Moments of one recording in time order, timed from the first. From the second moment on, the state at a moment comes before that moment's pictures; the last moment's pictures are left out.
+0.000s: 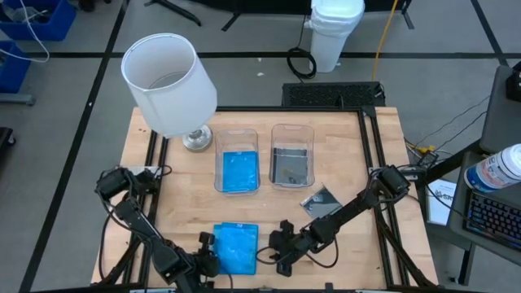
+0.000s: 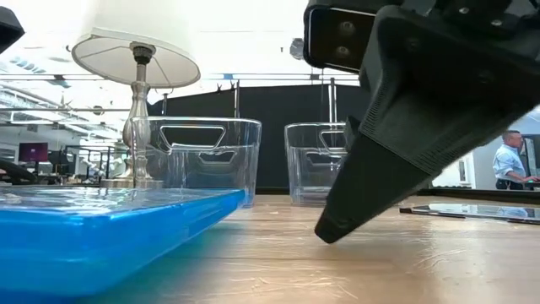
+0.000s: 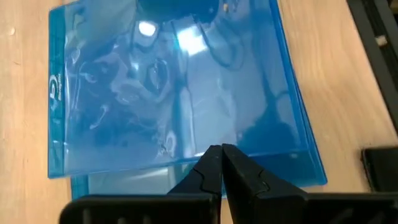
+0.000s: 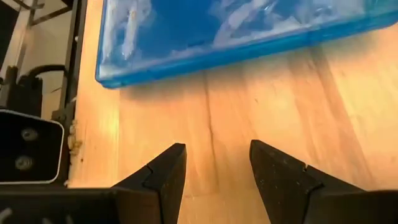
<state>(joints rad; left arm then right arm) -0.94 1.91 1.21 -0.60 -0.48 -0.63 0.57 2.04 1.17 0.04 0.19 0.74</state>
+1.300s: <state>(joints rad) -0.92 1.91 1.15 -0.61 -0.49 -0.74 0.58 2.02 0.98 0.39 0.18 0.77</state>
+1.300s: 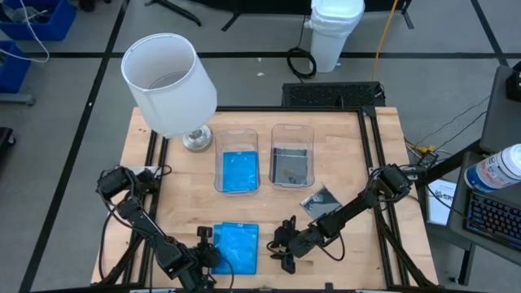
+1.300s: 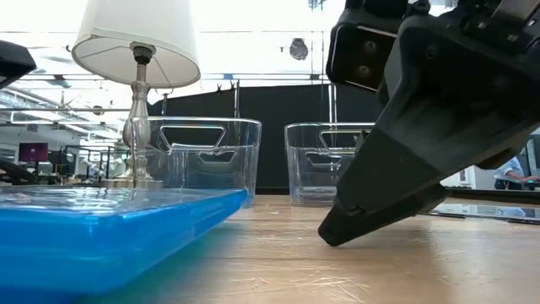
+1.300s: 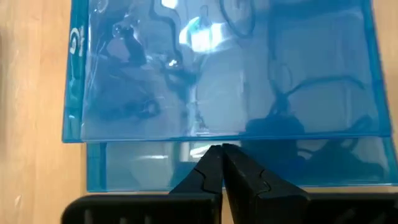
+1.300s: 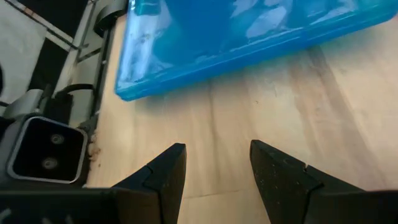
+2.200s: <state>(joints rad) -0.93 1.91 1.18 -0.56 -0.47 -0.65 0.58 2.02 0.98 0.47 0.18 0.78</state>
